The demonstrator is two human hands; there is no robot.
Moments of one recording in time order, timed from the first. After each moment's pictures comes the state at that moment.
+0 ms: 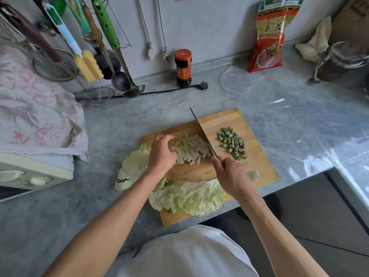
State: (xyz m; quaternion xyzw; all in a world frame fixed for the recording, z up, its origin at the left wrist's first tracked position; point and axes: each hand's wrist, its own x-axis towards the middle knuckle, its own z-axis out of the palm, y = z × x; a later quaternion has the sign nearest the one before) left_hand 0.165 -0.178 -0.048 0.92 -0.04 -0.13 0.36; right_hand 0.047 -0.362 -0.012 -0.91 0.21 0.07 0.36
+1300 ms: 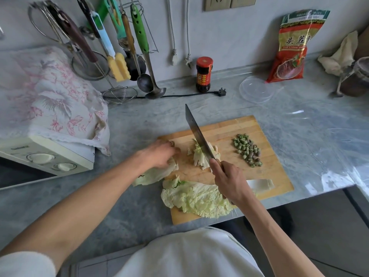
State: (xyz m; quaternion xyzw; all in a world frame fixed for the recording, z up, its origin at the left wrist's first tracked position) left_hand 0.193 -0.119 -0.019 0.90 -0.38 -0.22 -0.07; right_hand 0.047 -0.328 0.006 -0.87 0.14 0.09 0.47
